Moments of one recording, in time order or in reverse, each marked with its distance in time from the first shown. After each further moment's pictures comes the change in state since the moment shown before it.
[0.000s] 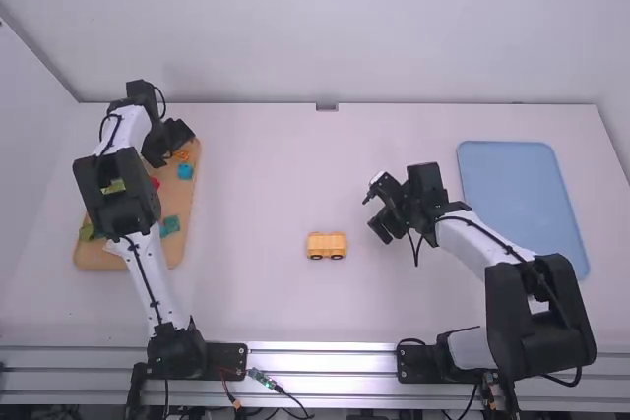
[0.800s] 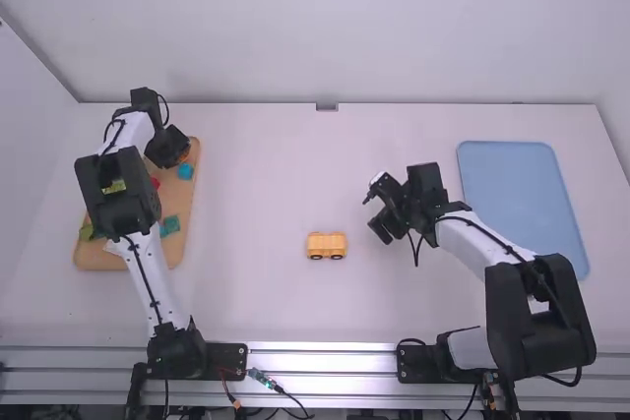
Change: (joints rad) left arm 0.000 0.001 -0.077 0.072 -0.004 -0.089; right arm 0.000 0.000 0.000 -0.010 0.000 0.003
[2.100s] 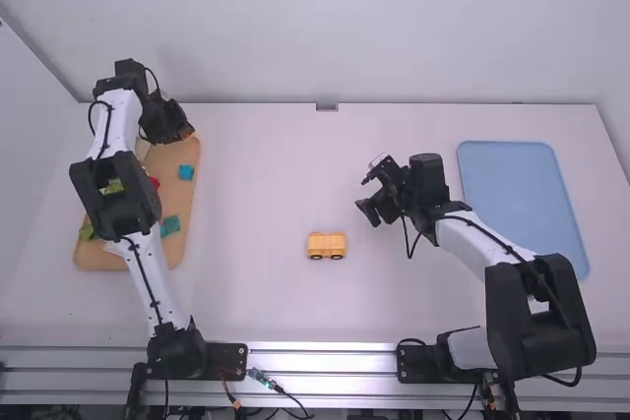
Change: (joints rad) left arm -0.010 -0.004 0.285 -0.275 0.280 0.275; right arm 0.000 0.000 0.000 0.242 -0.143 0.216
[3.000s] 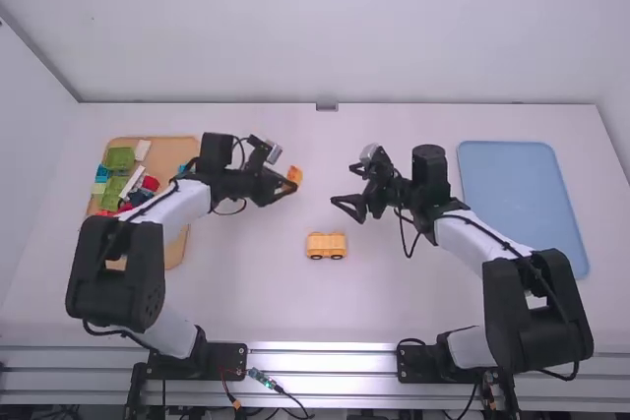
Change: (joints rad) left arm -0.420 -0.723 -1.303 0.962 0.526 0.541; right arm 0.000 0.042 0.000 0.291 -0.576 0.145
